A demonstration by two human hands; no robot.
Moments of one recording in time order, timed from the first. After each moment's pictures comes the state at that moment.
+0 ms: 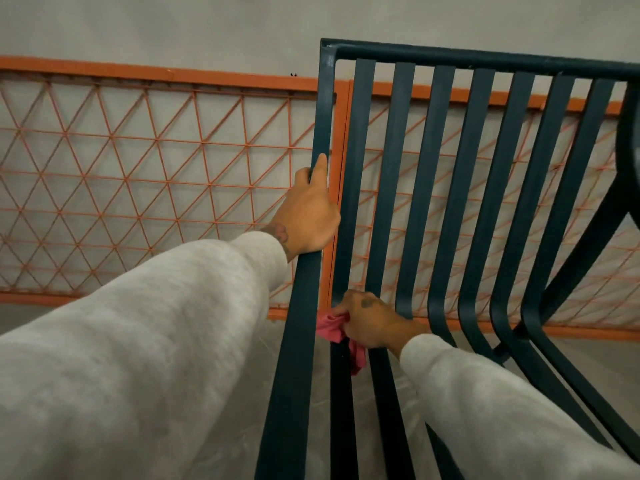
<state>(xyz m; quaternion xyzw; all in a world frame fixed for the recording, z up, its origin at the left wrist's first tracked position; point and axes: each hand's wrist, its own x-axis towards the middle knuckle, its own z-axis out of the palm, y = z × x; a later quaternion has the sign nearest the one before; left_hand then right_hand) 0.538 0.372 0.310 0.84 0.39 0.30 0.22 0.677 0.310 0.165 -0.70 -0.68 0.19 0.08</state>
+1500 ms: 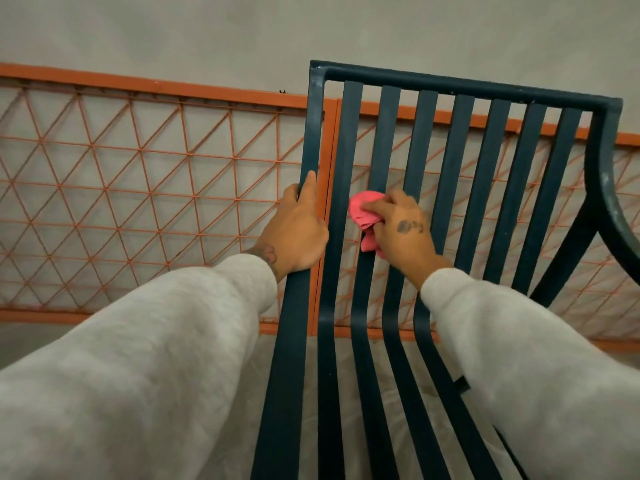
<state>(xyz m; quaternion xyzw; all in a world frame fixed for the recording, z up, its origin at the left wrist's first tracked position) 0.539 0.377 0.308 0.84 0.38 0.32 0.23 0.736 0.339 0.283 -0.73 -0.60 -0.17 0.30</state>
